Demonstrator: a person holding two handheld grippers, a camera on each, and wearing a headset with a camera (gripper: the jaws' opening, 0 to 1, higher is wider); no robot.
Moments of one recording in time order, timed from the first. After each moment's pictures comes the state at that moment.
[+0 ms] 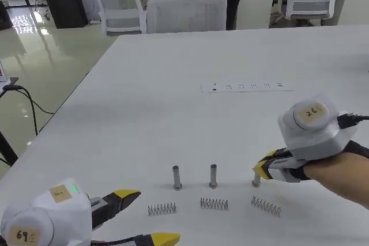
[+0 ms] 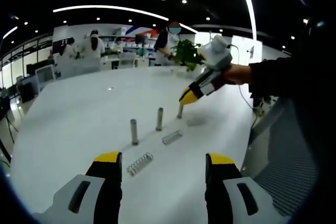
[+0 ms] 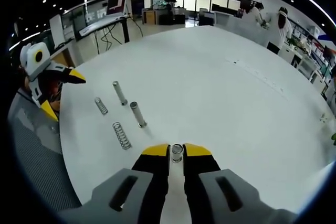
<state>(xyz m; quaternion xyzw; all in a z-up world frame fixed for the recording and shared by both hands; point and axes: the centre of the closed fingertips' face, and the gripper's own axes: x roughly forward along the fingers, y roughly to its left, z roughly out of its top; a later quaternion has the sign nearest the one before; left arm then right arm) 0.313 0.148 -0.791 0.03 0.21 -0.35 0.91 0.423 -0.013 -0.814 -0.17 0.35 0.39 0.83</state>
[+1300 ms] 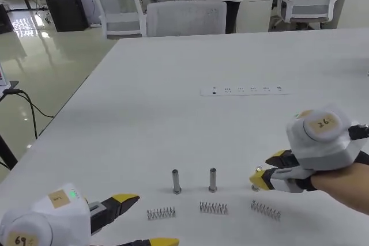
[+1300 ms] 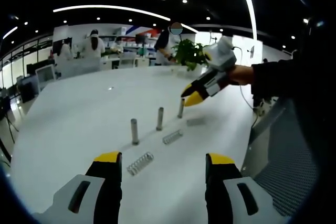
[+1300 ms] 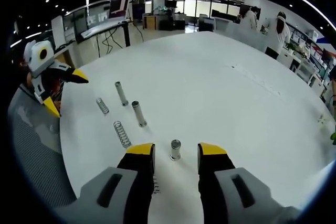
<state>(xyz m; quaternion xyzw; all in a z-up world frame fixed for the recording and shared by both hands) 0.313 0.148 -0.792 0.03 0.21 -0.35 0.91 0.418 -0.021 -0.811 -0.17 0.32 0.40 0.84</state>
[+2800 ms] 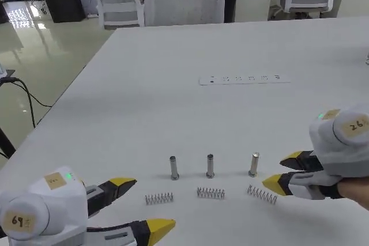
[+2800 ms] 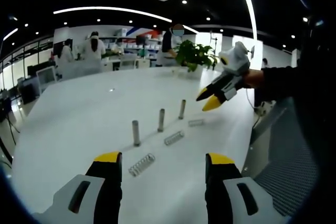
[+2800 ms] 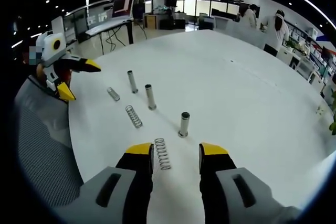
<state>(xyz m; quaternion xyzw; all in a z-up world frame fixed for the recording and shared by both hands) 0.315 0.148 -0.789 0.04 0.20 -0.34 0.92 0.382 -0.043 -0.810 -0.17 0.33 0.40 0.84</state>
